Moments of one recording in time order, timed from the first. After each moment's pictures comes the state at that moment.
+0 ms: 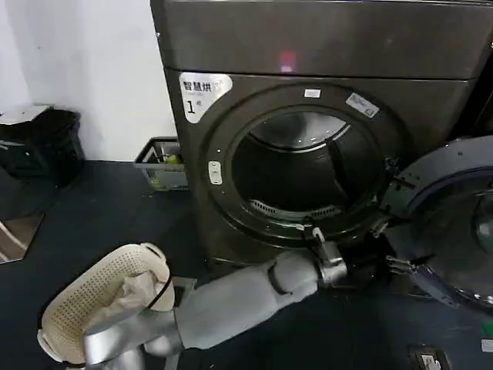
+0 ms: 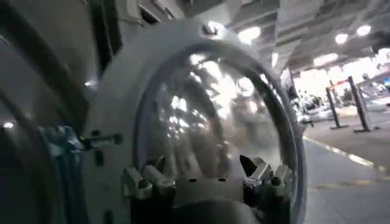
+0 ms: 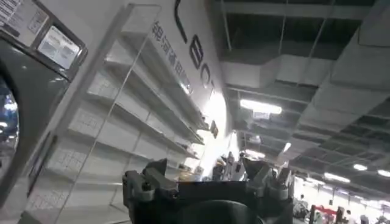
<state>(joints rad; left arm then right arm) 0.27 -1.43 0.67 -1.40 -0.57 -0.24 0.17 -1.54 1.10 2.17 1.72 0.22 -0.15 -0.15</state>
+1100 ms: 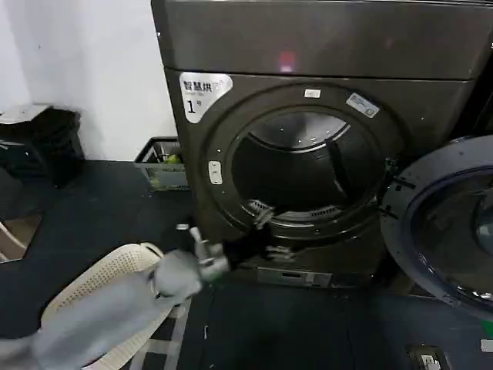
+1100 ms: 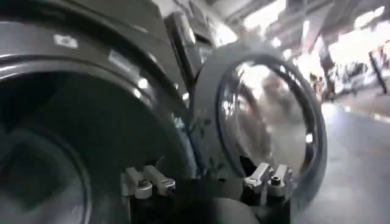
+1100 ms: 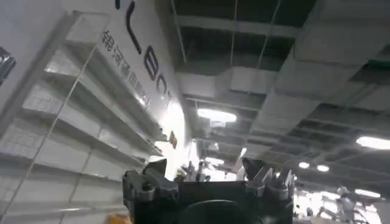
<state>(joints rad) 0.42 -0.75 0.51 -1.81 -0.64 -0.27 0.22 -1.46 1.08 2.21 1.71 0.16 -0.11 -0.02</state>
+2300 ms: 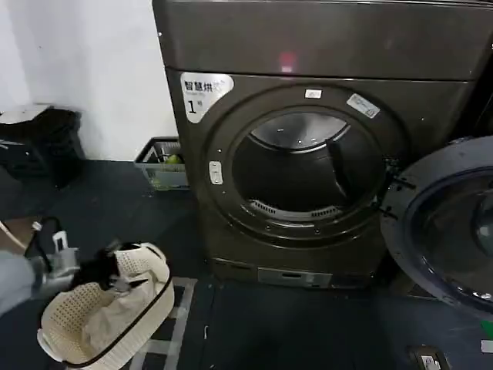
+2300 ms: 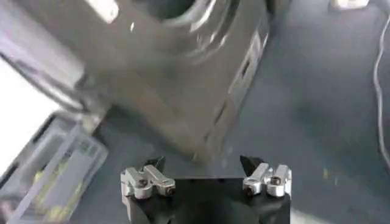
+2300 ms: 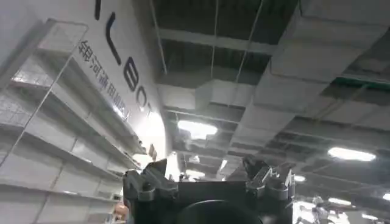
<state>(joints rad) 0.75 0.11 0.18 -1.97 -0.67 0.16 0.38 -1.39 1.04 2.24 1.67 0.10 -0.09 -0.01</state>
